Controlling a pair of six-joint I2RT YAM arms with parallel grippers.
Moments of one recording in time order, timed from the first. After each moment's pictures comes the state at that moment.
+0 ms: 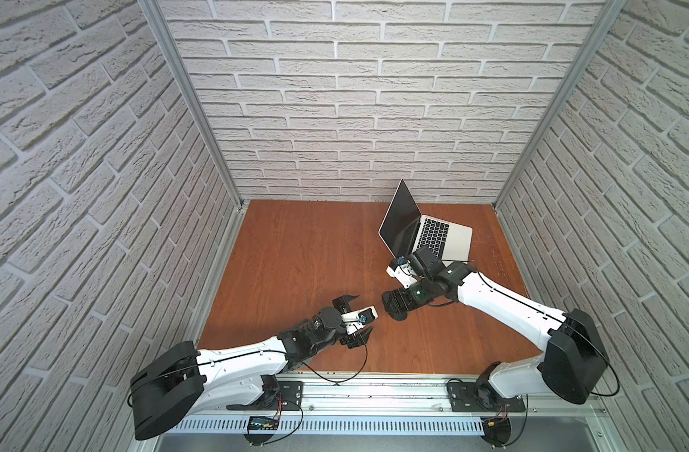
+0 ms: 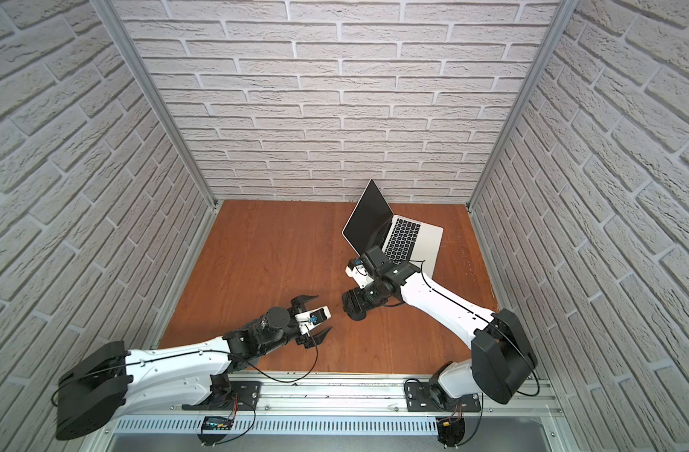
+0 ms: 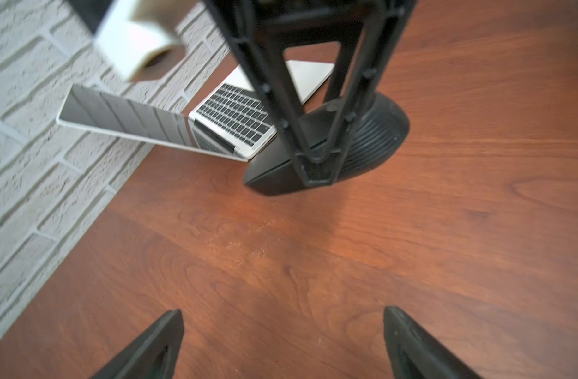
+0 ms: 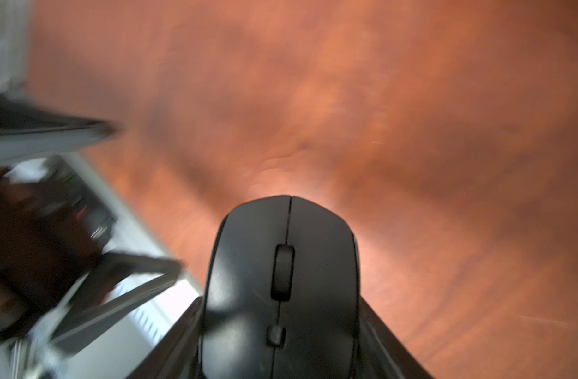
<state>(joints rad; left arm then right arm) -1.03 1.06 0.33 0.31 -0.15 0.47 0.68 1.42 1.06 -0.81 -0.45 0.18</state>
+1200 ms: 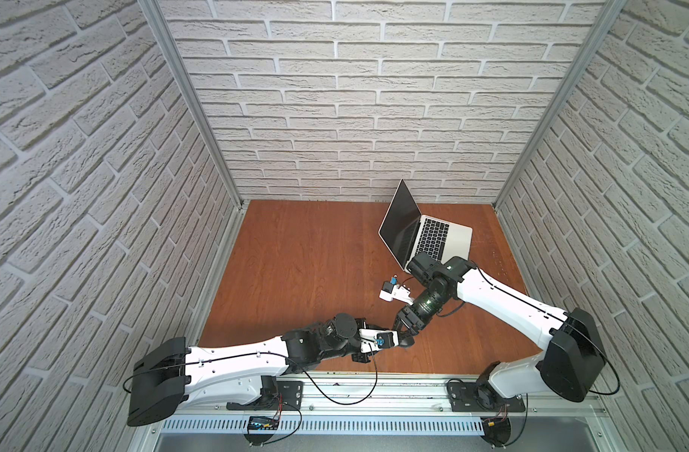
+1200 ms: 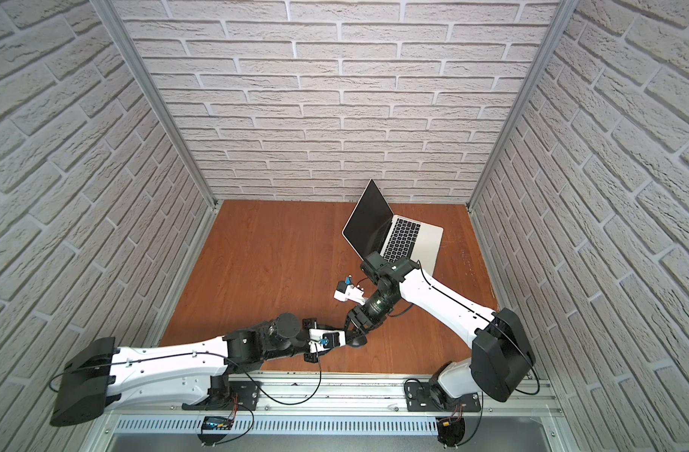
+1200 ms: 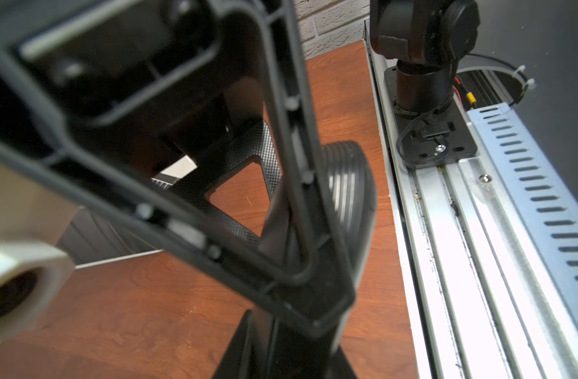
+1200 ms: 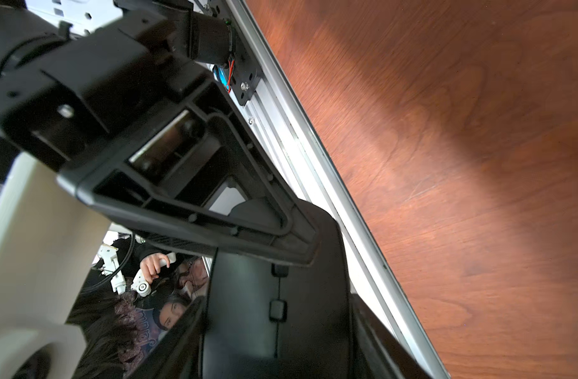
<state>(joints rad) -1.16 1.05 0.49 0.11 0.06 0.41 0.69 1.44 1.09 -1.12 -0.86 -0.05</state>
